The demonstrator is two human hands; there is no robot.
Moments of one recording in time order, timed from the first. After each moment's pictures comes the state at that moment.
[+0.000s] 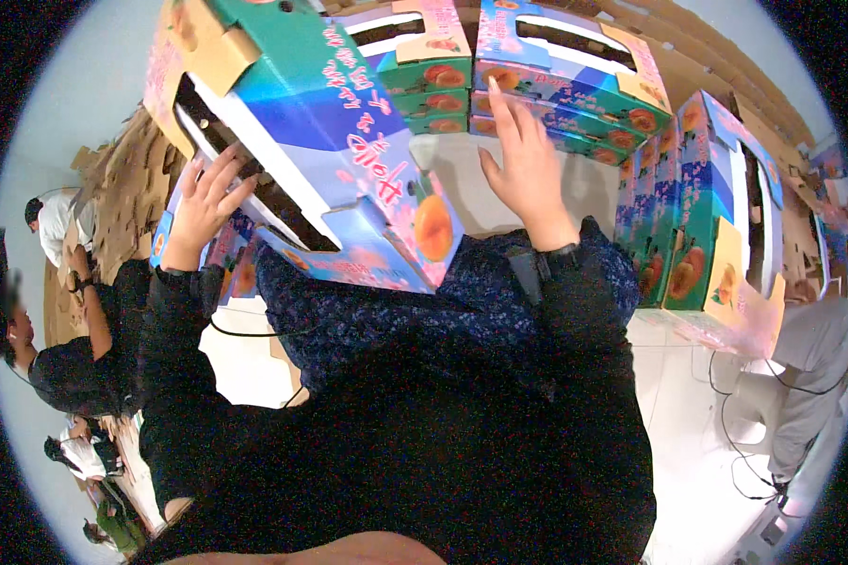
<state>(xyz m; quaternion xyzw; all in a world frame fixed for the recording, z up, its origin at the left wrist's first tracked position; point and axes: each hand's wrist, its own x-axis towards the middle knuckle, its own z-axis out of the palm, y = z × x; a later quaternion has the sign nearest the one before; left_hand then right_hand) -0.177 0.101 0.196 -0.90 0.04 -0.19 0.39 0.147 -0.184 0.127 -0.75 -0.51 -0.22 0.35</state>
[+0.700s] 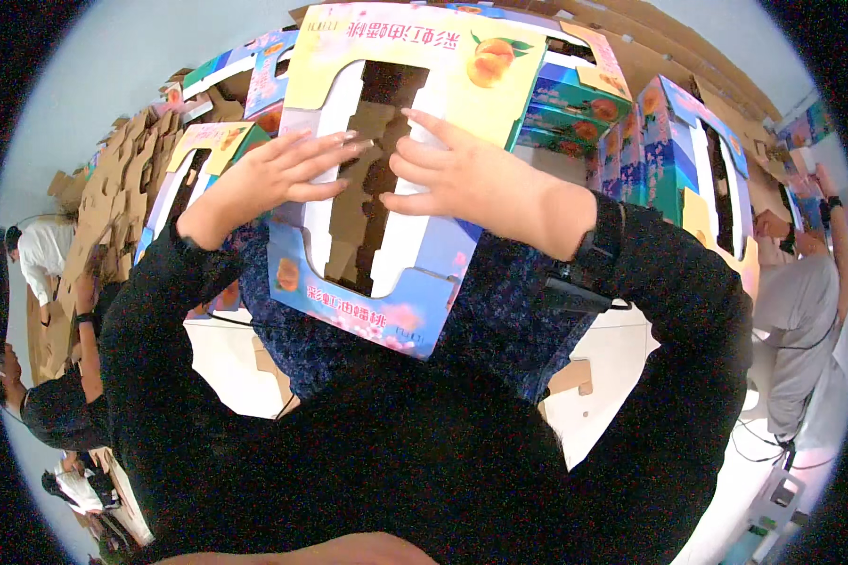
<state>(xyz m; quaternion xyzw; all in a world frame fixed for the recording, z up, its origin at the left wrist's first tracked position) -0.074 0.035 0.224 -0.81 0.31 -0.13 0.49 0.107 -0.206 0.231 -0.48 -0.82 -0.28 -0.11</state>
